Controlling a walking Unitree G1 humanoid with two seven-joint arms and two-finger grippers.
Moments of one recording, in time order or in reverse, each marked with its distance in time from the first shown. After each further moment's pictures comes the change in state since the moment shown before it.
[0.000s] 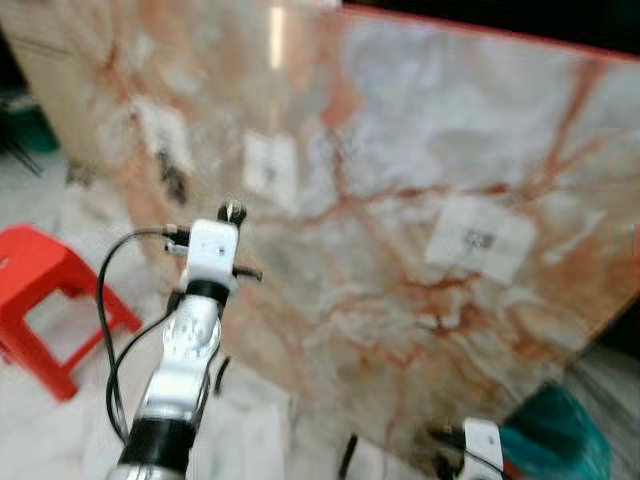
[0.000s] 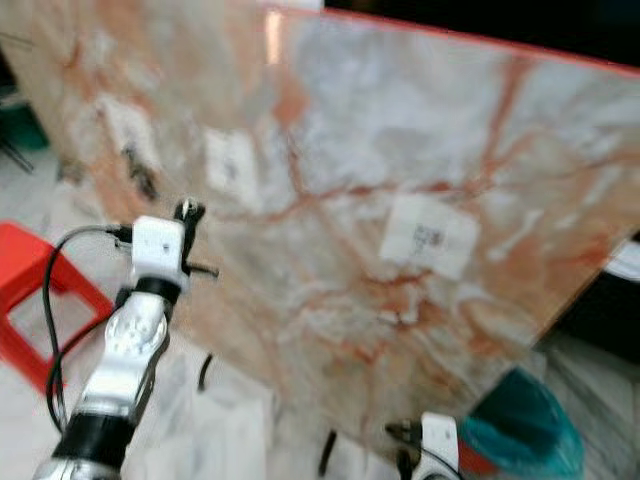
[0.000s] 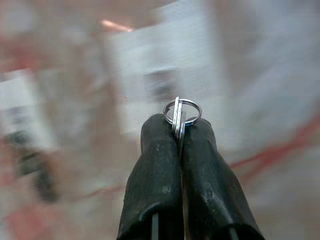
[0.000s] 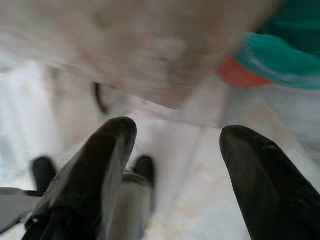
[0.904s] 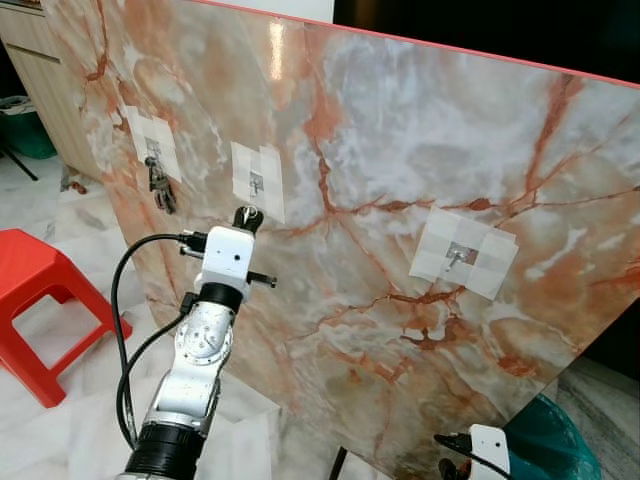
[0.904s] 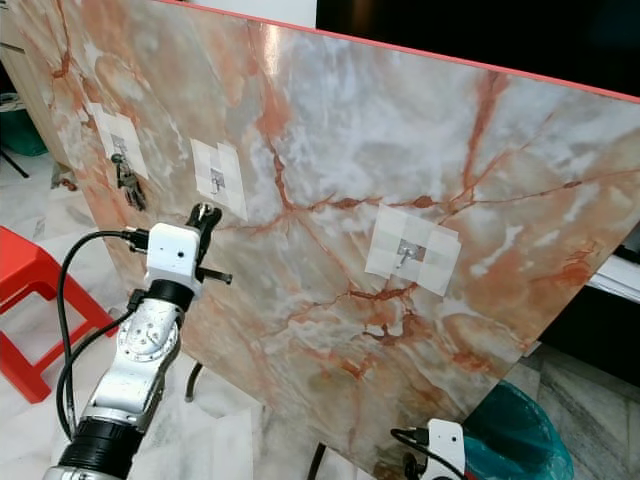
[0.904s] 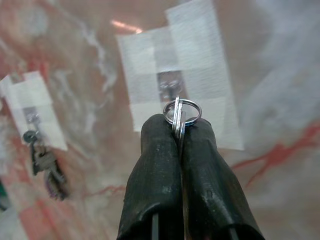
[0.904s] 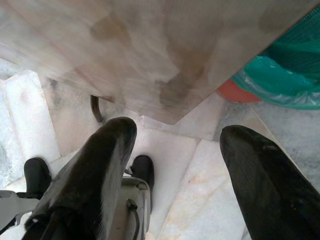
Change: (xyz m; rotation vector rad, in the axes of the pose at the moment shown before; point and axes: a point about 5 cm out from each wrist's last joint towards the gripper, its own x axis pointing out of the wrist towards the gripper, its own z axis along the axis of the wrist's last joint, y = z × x) left arm -0.005 0.014 -0.003 0.047 0.033 0.040; right arm 0.001 0.007 0.008 -0.004 -0.022 0.023
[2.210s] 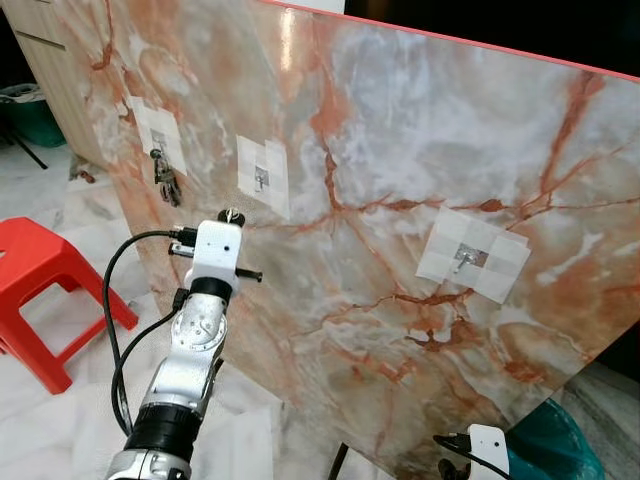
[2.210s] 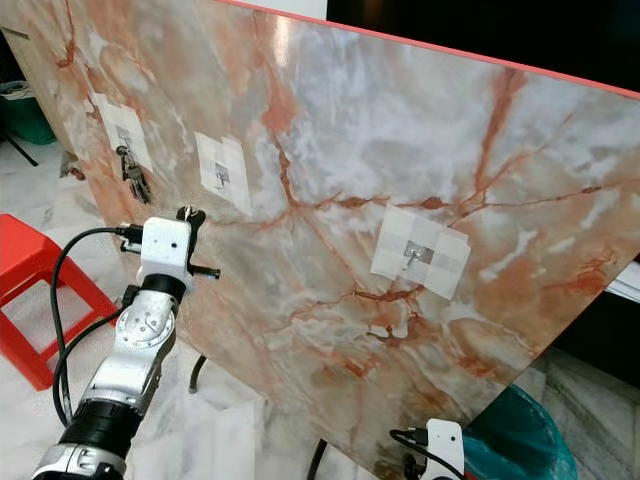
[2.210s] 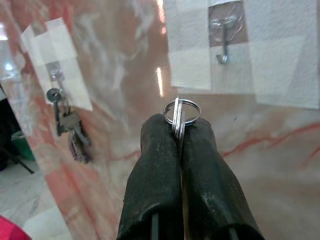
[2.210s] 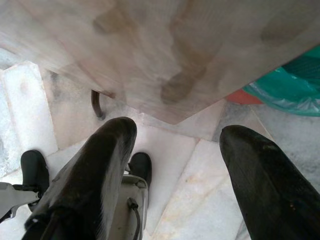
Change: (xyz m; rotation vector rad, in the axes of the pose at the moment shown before) left arm 0.008 0.009 -0.018 0.009 0.076 0.065; right arm 0.000 0.000 0.000 -0.017 0.001 0.005
